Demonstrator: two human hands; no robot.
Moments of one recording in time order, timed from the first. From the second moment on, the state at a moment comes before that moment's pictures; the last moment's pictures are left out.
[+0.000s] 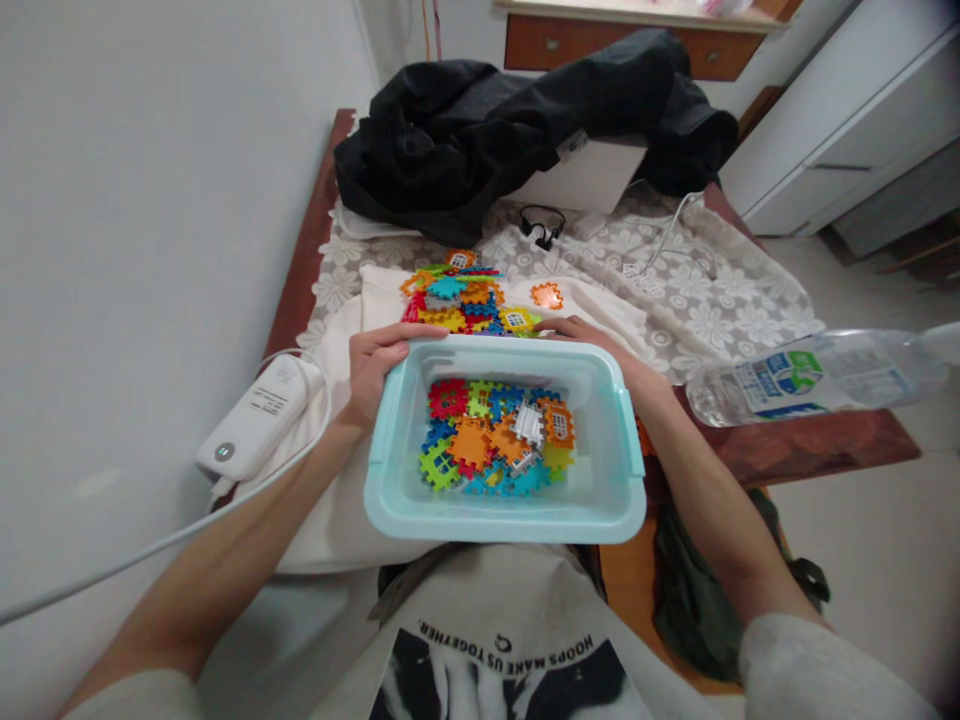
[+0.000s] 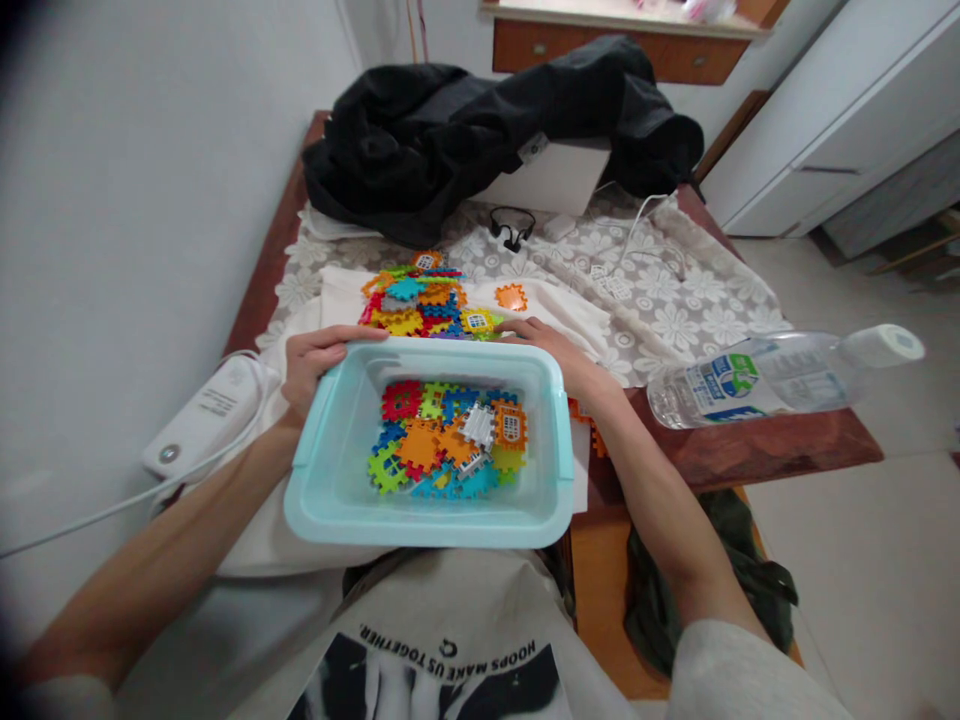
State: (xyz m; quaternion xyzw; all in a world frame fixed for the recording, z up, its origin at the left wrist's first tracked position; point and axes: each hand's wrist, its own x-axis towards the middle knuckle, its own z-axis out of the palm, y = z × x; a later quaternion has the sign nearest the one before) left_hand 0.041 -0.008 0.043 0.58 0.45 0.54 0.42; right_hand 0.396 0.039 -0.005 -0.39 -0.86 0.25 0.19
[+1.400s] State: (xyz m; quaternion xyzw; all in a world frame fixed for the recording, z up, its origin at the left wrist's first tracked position) left_hand 0.039 -0.007 0.038 0.59 0.44 0.54 0.41; right_hand 0.410 0.039 0.014 -0.38 -0.84 0.26 0.29
